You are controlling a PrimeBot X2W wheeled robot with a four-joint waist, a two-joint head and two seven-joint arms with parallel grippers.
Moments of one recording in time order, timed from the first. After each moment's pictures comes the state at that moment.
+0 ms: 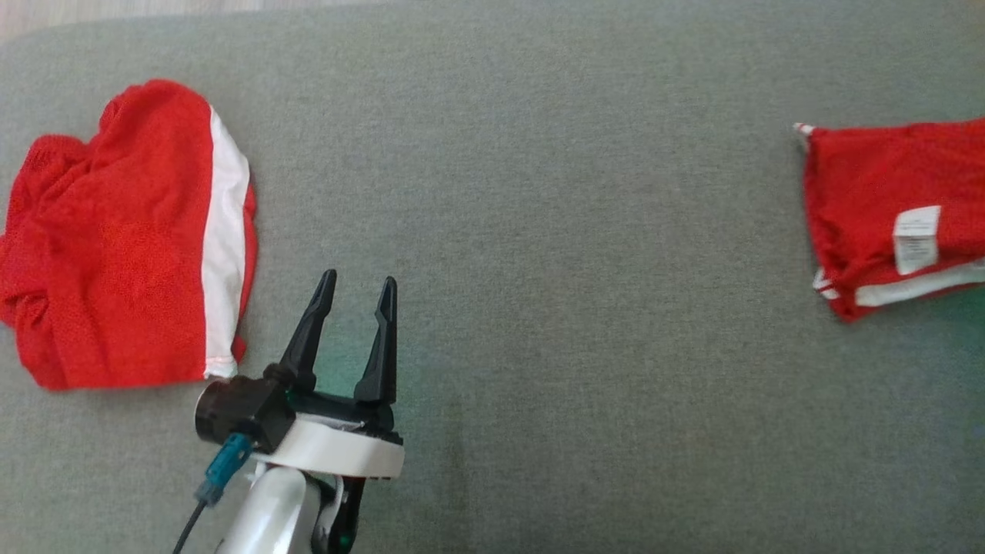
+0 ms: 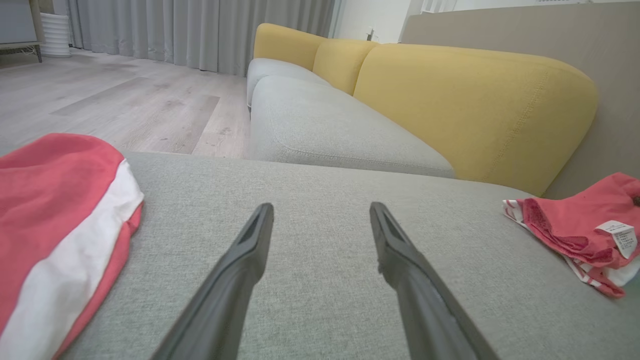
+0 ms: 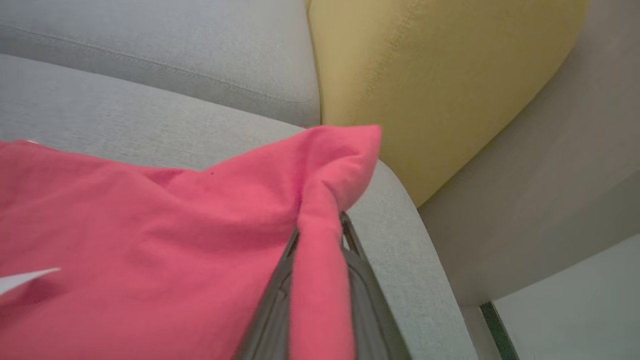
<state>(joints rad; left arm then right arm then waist) -0.17 0.05 -0.29 0.23 -0.29 -0.10 -0.25 -0.63 -0.55 0.02 0.98 0.05 0.13 -0.23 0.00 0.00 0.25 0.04</state>
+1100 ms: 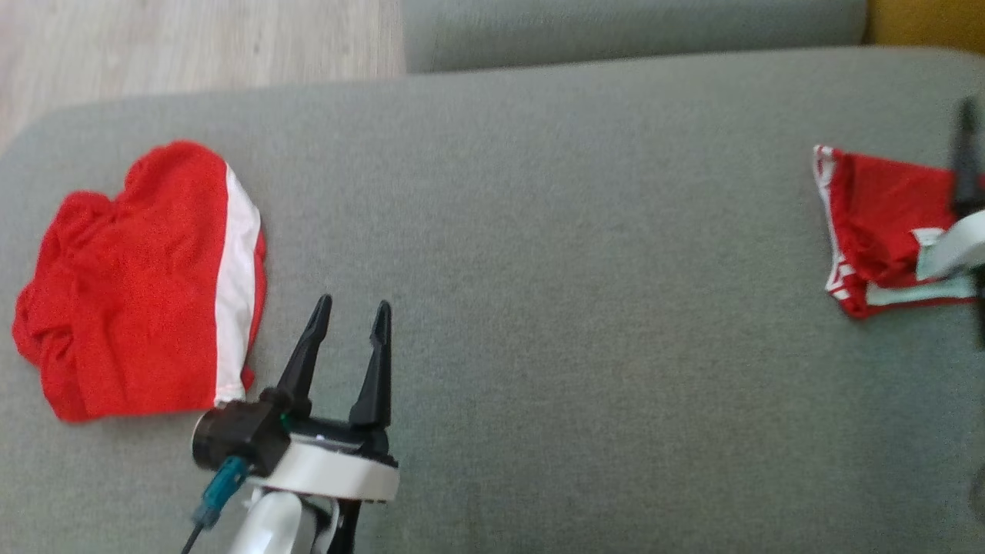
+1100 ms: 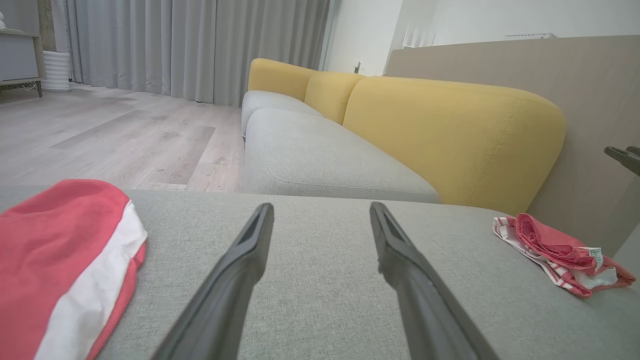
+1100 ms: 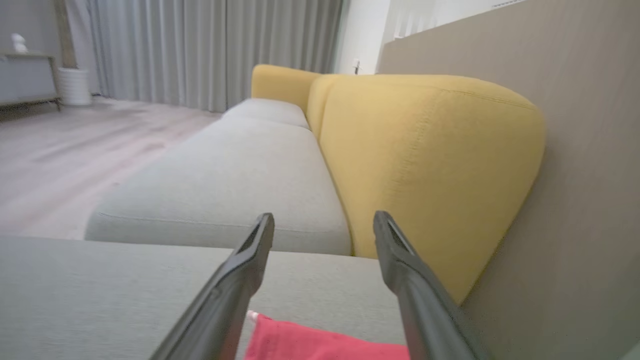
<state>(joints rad) -0.12 0.05 -0.28 0.23 -0.29 -0.11 -0.25 -0.63 -0.37 -0.06 0.78 0.07 0.13 -0.25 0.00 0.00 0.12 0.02</state>
